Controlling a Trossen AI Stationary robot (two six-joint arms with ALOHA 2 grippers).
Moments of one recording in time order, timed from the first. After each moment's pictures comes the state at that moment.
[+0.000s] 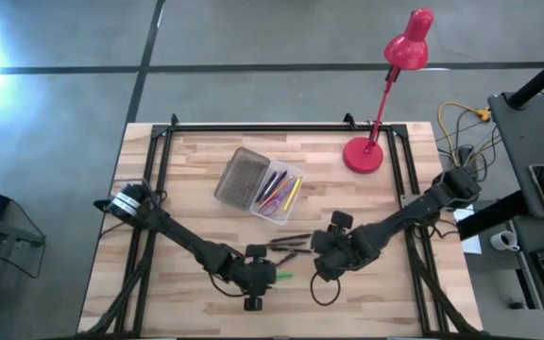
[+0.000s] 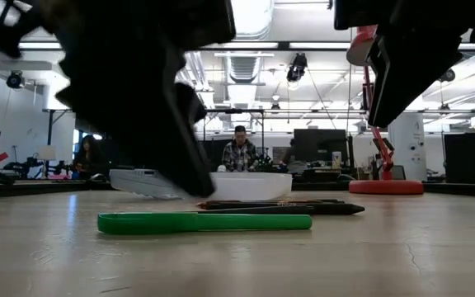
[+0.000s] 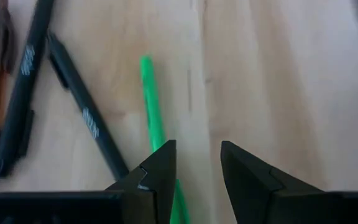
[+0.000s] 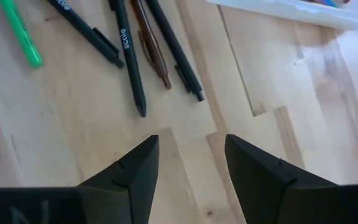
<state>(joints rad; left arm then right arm) -0.51 1.92 1.21 -0.19 -0.18 -0.43 0.51 1.71 1.22 -0.92 0.42 0.78</state>
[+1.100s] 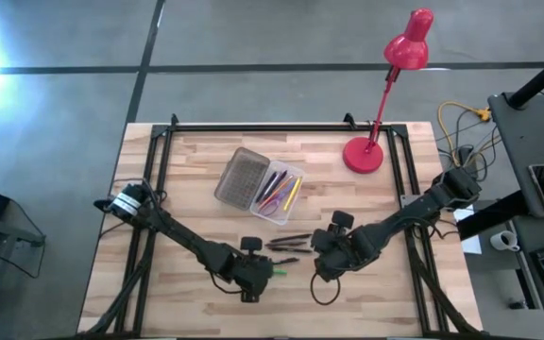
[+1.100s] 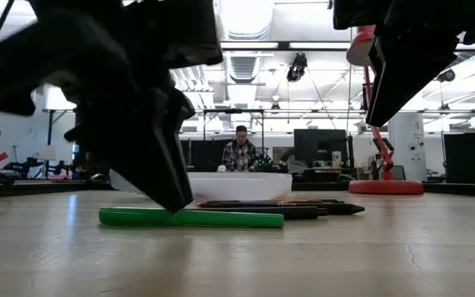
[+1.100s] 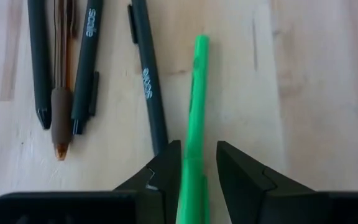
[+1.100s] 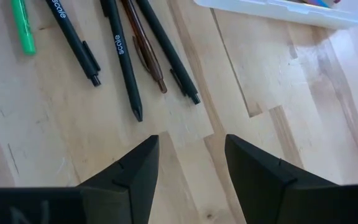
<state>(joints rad) -0.50 1.92 1.22 -0.37 -0.29 -0.39 0.51 1.71 1.22 -0.92 0.45 0.81</state>
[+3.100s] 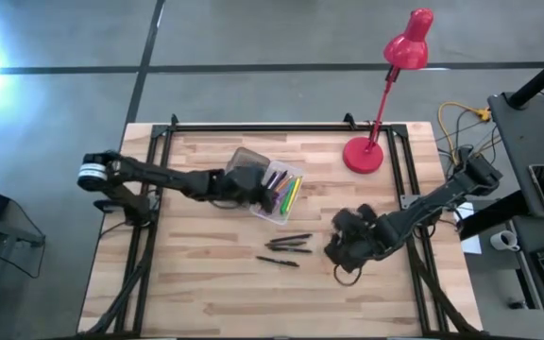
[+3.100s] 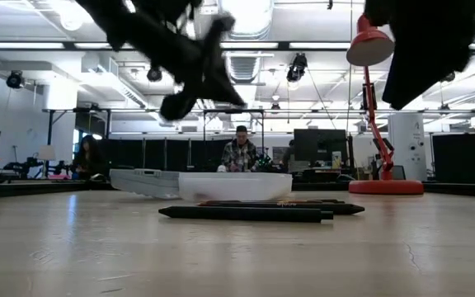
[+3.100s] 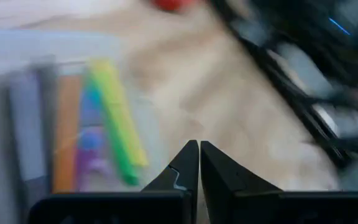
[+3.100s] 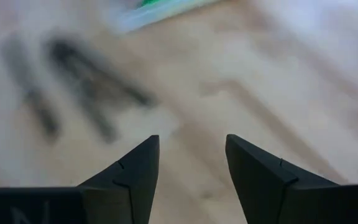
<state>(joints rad) 0.03 1.52 0.92 0.08 -0.12 -0.81 0.53 1.49 1.06 -0.92 0.50 1.21</state>
